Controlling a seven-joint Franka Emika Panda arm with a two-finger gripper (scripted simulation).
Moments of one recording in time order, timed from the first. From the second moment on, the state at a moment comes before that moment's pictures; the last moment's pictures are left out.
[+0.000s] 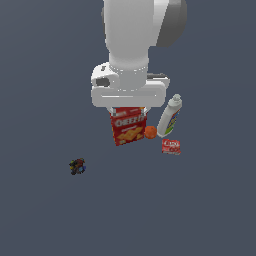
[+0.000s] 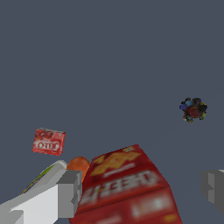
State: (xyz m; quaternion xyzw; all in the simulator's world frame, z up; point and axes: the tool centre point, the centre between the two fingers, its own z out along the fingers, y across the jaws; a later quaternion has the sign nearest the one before) arm 0.007 0.002 0.312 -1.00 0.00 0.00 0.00
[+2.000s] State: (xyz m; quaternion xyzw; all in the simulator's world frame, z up) arm 0.065 -0.103 0.196 -0.99 -0.11 0.00 0.01
